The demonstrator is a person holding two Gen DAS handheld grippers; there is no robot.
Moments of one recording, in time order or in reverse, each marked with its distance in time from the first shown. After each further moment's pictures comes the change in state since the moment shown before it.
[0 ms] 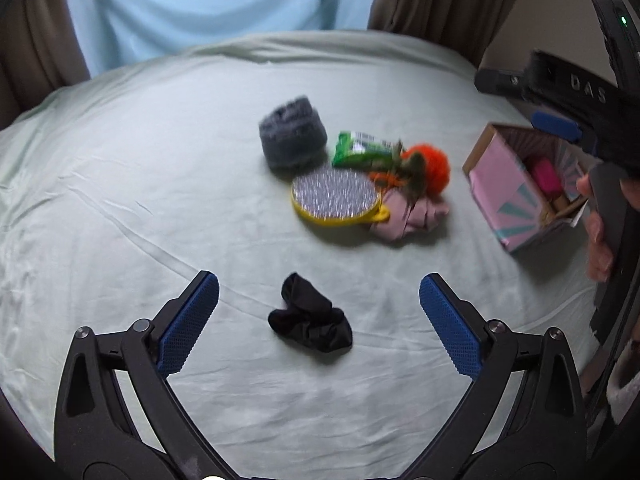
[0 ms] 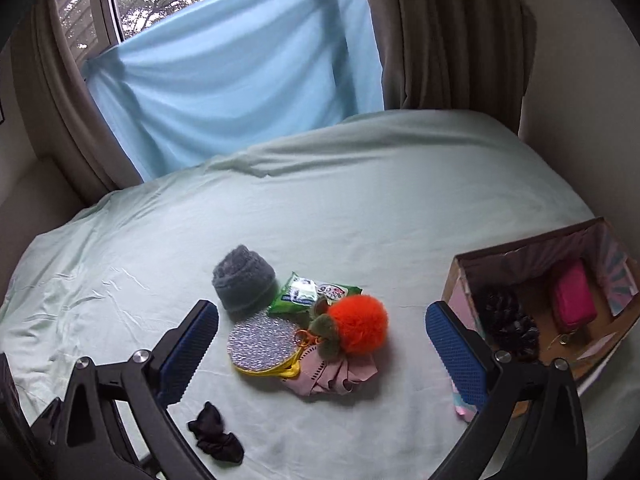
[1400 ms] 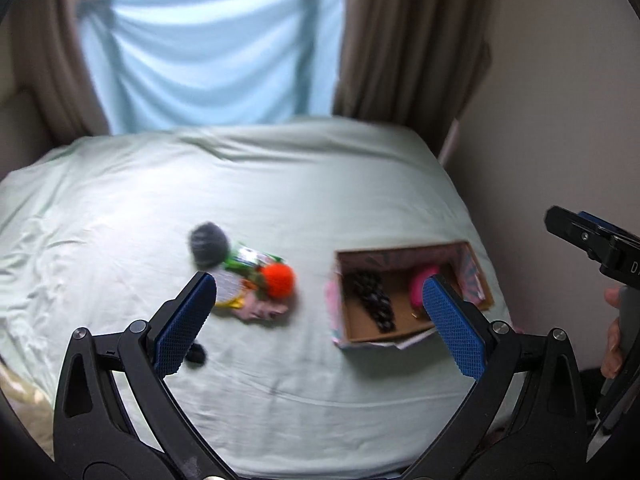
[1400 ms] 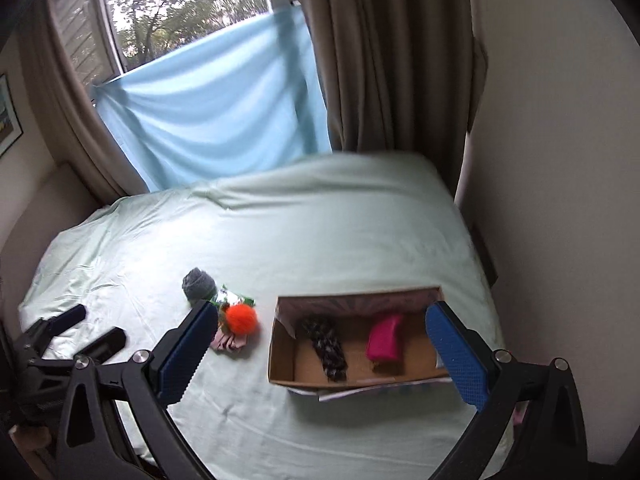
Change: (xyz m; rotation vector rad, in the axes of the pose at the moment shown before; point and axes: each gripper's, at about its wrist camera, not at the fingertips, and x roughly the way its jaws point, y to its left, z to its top) left arm -0.202 -0.252 0.154 -0.120 -0.165 0.098; right arm -0.243 -0.197 0.132 -0.091 0.038 0.011
